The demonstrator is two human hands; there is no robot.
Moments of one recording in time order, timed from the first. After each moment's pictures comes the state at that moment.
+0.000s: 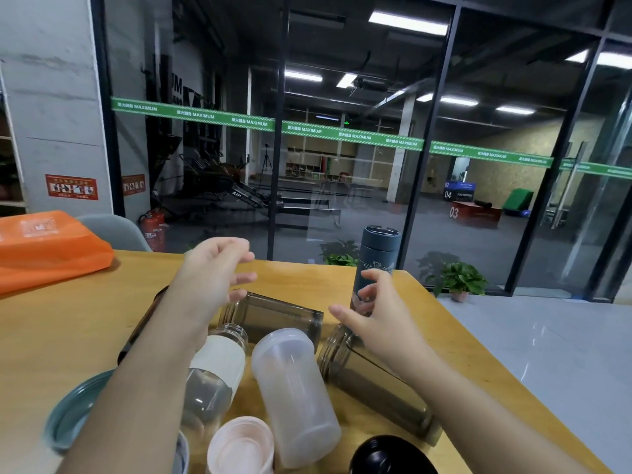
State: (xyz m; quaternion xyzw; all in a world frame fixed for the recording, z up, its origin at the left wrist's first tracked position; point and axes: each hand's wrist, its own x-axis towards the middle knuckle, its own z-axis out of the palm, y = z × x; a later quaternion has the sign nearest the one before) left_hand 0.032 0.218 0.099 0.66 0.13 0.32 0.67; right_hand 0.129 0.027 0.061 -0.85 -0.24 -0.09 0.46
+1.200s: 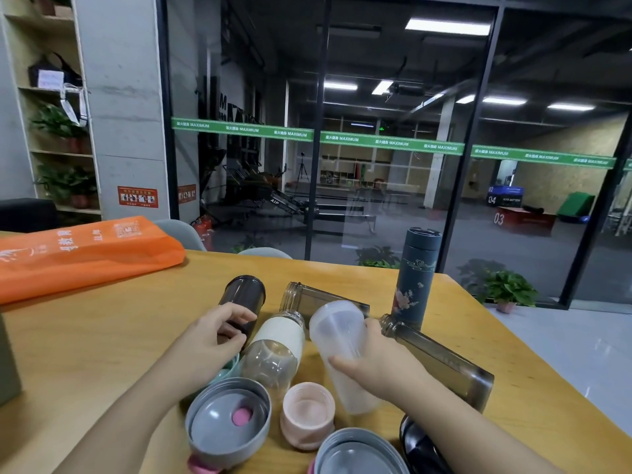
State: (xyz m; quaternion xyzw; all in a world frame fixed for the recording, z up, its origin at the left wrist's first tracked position) left_hand -0.056 0.288 0.016 0.87 0.09 0.25 0.42; right_hand 0.061 0.067 0.032 -0.96 -0.23 0.04 0.19
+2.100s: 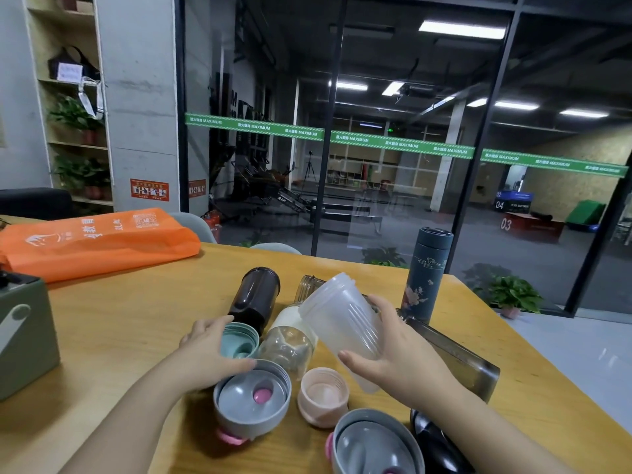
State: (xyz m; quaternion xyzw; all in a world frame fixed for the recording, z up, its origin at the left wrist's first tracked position) left_hand -0.077 0.307 -0.007 0.91 0.27 0.09 0.31; right_hand 0.024 0.045 0.043 -0.88 -0.37 -0.09 0.26
